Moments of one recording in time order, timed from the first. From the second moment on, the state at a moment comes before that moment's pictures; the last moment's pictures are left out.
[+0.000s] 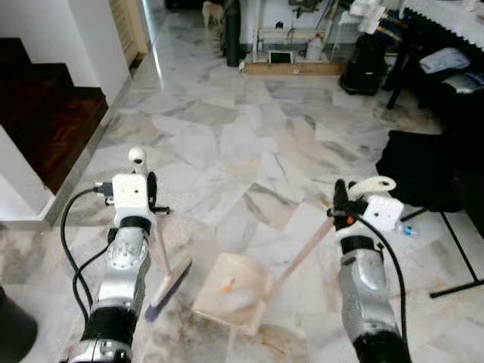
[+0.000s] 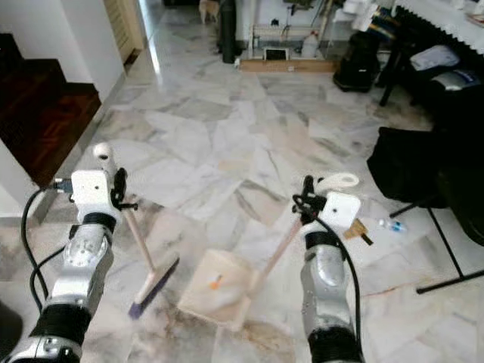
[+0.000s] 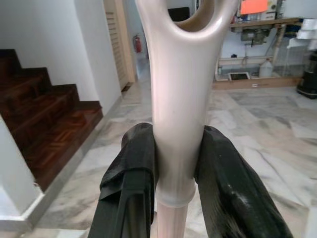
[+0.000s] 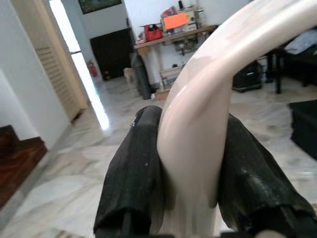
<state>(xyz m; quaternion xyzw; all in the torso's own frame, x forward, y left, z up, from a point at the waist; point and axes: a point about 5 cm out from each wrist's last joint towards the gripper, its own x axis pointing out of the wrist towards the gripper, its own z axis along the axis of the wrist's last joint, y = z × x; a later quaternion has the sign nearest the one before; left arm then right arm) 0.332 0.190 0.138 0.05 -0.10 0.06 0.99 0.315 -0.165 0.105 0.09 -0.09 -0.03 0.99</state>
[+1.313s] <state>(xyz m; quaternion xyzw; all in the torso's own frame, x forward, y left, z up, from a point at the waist) 0.334 0.185 0.139 0.04 -0.10 0.06 0.99 0.314 -0.176 0.105 0.07 -0.09 -0.04 0.99</state>
